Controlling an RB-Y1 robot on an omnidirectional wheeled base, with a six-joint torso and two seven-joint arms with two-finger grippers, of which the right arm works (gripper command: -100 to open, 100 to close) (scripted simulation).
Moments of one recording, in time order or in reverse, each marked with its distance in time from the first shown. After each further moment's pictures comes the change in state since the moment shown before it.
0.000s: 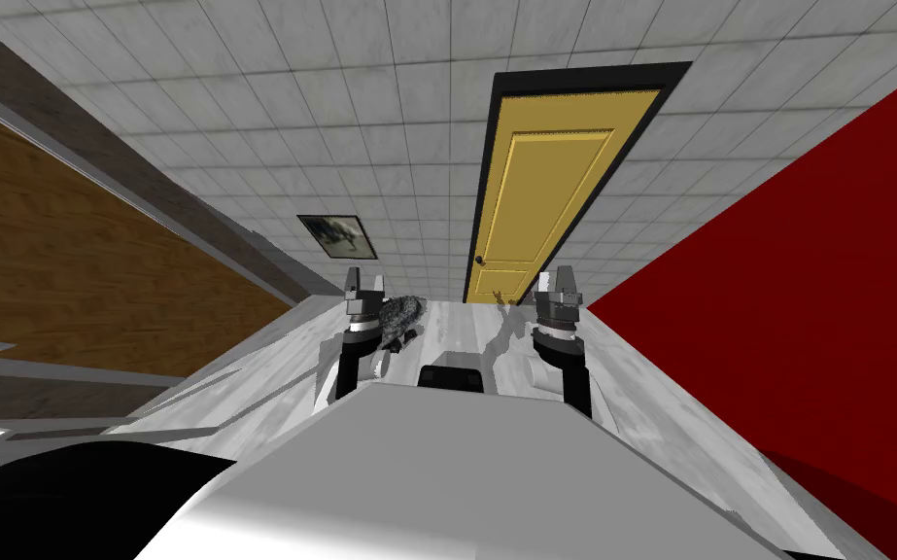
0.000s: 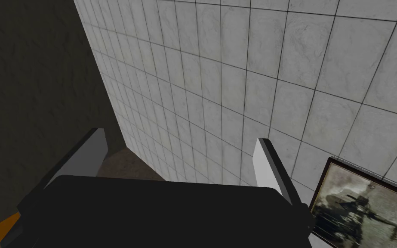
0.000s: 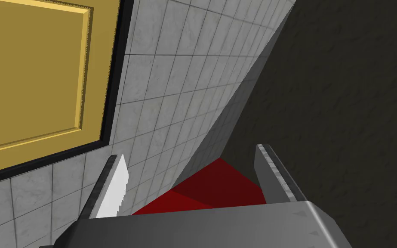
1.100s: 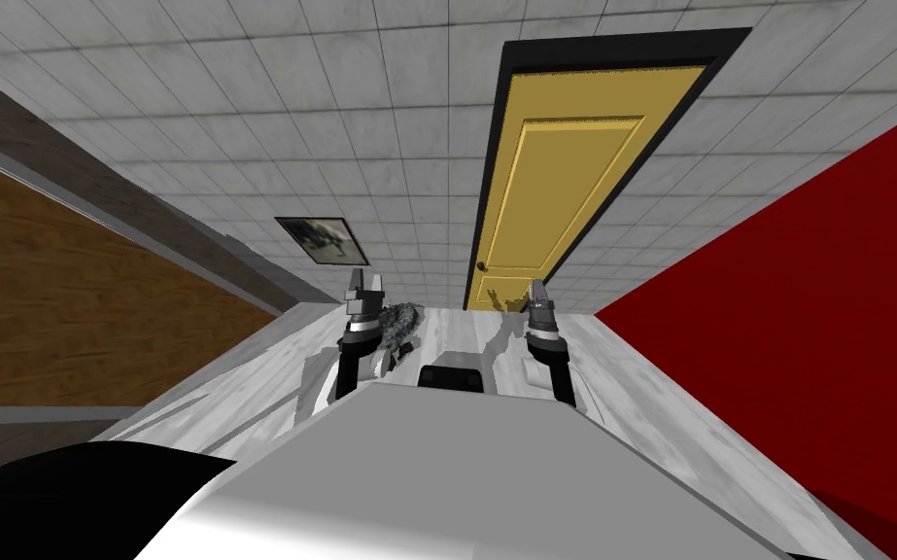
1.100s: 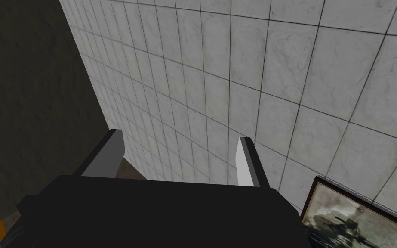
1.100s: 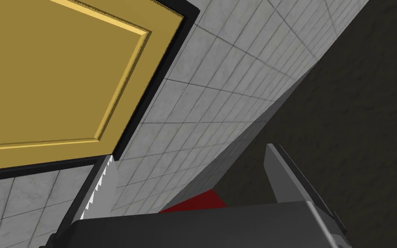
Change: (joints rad) arm -0.033 -0.030 -0.045 0.209 0.059 -0.070 0.133
